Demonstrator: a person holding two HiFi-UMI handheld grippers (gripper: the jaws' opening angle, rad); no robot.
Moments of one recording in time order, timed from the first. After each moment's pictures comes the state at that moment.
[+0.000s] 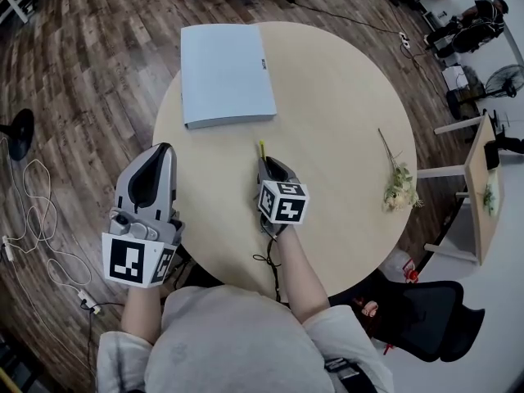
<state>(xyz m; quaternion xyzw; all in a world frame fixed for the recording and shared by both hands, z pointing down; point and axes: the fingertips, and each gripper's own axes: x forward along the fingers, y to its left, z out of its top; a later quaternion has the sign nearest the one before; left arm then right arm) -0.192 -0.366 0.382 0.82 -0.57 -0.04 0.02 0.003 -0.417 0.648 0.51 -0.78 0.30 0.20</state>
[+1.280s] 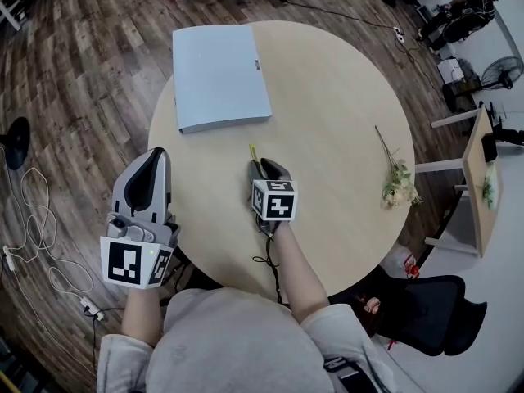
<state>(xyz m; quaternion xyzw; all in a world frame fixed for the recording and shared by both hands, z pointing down) -0.197 -0.375 0.395 0.82 -0.57 -0.04 0.03 -0.002 -0.420 0.672 0.51 -0.77 0.29 0.25</state>
